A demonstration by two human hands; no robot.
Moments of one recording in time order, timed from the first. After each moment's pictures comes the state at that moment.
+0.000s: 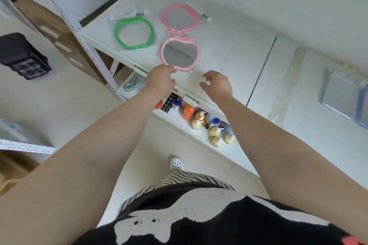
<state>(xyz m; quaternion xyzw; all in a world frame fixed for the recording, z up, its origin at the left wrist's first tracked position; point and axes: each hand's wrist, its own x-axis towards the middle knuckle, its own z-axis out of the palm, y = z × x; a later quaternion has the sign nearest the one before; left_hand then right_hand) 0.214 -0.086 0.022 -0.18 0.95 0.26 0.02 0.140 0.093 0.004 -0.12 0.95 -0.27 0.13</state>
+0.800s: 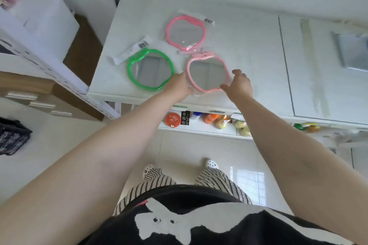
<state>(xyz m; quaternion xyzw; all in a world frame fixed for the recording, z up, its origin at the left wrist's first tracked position) 0.111 -0.240 0.017 0.01 0.93 0.32 0.20 0.103 -0.042 -0.012 0.19 0.95 -0.22 0.09</state>
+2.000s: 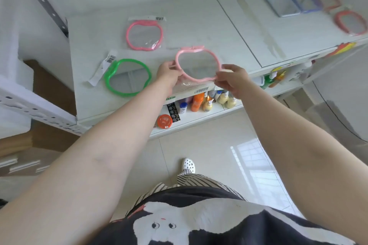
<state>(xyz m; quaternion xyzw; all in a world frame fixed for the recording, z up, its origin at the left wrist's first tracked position) 0.120 -0.235 0.022 -0.07 0.70 0.65 0.28 0.215 -0.051 0.029 0.40 0.60 -0.69 -0.02</state>
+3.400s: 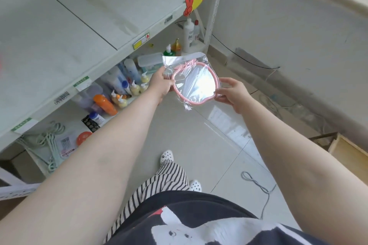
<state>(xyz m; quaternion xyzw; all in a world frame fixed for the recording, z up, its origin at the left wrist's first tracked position) 0.437 0.075 0.013 0.19 0.74 0.49 0.42 0.640 0.189 0.013 0.53 0.52 -0.66 -0.14</state>
